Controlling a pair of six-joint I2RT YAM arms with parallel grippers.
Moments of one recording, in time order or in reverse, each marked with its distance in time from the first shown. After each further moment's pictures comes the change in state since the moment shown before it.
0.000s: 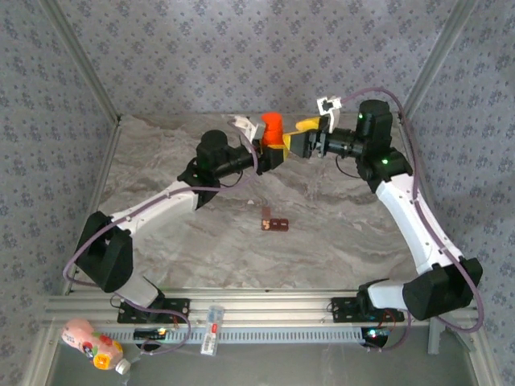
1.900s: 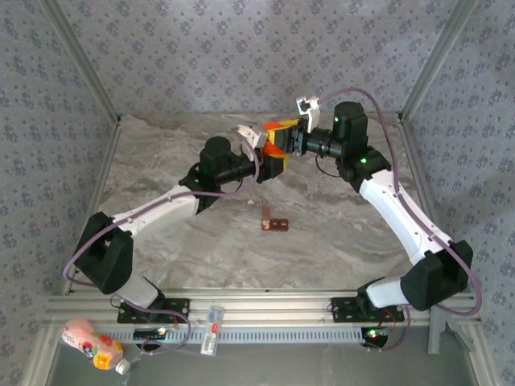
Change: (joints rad) left arm -0.036 -0.006 -0.056 -0.034 -0.047 -0.009; right arm 0.145 0.077 -0.014 0.121 0.215 0.038
